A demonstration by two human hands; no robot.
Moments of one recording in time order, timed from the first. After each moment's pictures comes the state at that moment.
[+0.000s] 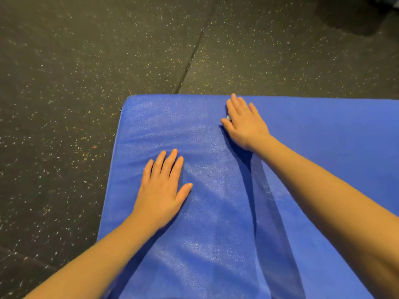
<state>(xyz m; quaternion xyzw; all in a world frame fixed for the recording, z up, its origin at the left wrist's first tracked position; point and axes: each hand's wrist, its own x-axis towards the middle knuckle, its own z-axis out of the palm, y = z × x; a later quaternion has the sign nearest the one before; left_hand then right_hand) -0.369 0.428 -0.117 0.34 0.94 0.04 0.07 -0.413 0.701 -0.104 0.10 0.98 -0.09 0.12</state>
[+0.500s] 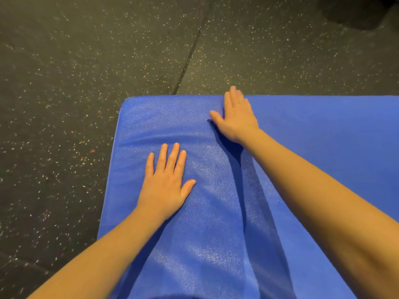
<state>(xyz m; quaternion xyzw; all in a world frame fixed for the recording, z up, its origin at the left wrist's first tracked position) -0.382 0.445 -0.122 0.35 0.93 -0.03 0.07 -0.434 0.690 -0.104 0.15 0.98 -0.12 0.10</state>
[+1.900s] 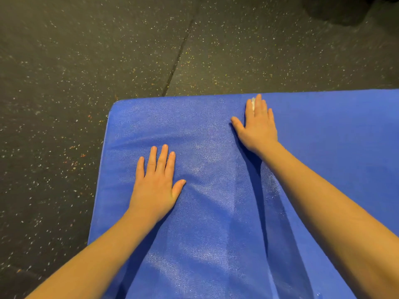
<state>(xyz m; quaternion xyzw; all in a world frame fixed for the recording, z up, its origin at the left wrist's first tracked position) -0.379 0.449 -0.118 0.34 0.94 -0.05 0.09 -0.378 0.736 -0.113 0.24 0.96 -0.12 0.07</state>
